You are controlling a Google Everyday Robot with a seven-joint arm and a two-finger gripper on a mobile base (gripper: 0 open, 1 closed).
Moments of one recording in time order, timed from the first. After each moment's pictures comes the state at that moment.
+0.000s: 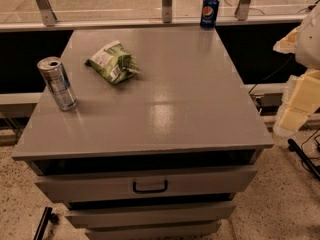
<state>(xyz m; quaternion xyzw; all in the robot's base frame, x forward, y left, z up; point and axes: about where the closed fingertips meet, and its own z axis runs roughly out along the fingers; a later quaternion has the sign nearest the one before) 0.438 -0.216 0.980 -0.60 0.78 -0.04 0.16</state>
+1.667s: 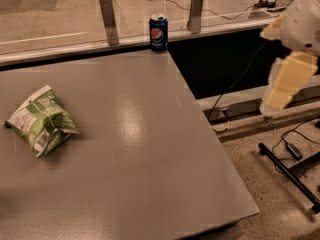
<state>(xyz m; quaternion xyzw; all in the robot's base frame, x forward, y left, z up) 0.473 -0.204 0.987 -0.62 0.76 -0.03 0.18</state>
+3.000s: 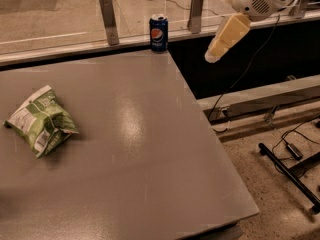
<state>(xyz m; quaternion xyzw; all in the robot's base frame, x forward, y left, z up) 0.623 -0.141 1.003 -0.58 0.74 0.04 0.34</state>
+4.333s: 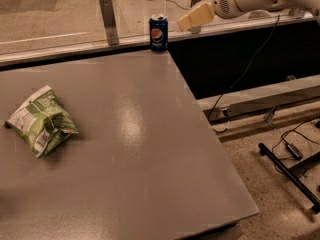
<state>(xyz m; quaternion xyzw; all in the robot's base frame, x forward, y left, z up) 0.738 -0.106 1.013 -0.40 0.75 0.09 0.52</state>
